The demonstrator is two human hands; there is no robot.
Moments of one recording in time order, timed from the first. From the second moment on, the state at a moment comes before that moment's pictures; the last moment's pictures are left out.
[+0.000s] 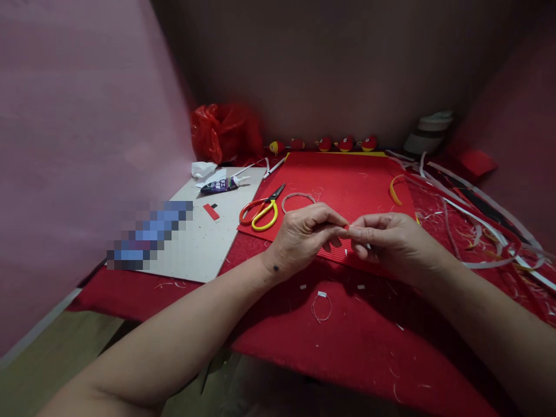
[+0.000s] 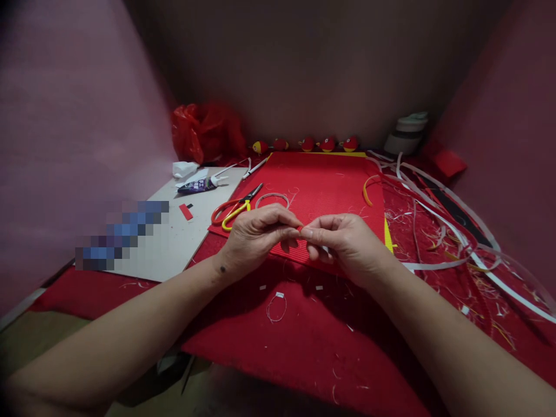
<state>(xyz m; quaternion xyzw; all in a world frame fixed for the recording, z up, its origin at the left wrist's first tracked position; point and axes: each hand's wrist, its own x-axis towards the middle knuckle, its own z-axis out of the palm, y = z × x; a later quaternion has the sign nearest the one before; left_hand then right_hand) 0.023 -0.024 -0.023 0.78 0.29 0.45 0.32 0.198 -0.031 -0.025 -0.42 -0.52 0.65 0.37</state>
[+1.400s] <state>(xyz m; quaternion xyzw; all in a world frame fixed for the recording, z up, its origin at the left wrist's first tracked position) 0.019 -0.021 -0.026 0.90 0.28 0.34 0.03 0.192 -0.036 -0.020 -0.45 -0.53 0.61 0.37</state>
